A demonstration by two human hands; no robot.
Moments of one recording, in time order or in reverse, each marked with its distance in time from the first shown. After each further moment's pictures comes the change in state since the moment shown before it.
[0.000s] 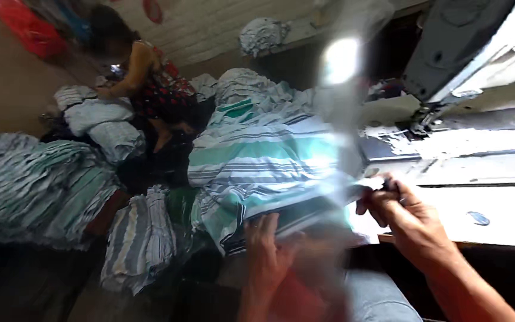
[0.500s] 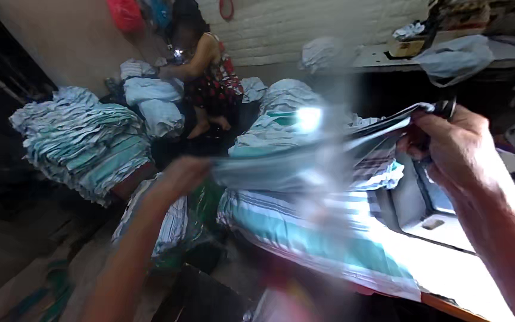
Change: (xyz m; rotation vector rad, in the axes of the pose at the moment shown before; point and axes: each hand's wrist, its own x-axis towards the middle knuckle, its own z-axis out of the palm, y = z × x) left_hand 0.121 -0.095 -0.211 0.591 -0.383 0.154; right_hand 0.182 -0.020 0.014 0.083 0.016 0.104
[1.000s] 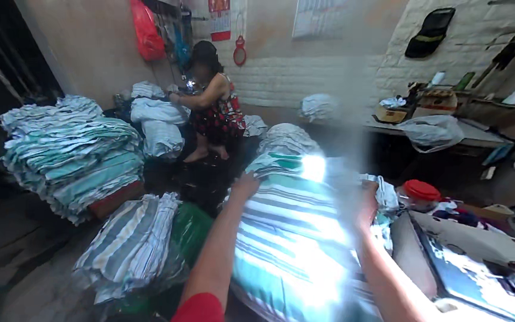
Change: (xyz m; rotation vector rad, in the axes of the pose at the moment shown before) left_hand 0.204 -0.003 0.151 -0.424 -0.164 -0.544; right_hand 0.066 0.125 0.075 -0.825 0.332 0.154
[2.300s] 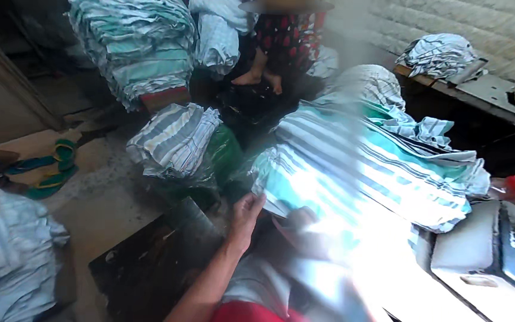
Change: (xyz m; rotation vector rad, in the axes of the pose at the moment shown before) left_hand -0.307 -0.037 0.106 -1.498 0.529 -0.205; right_hand -0.248 -0.015 -0.054 0.026 -0.693 -1.064
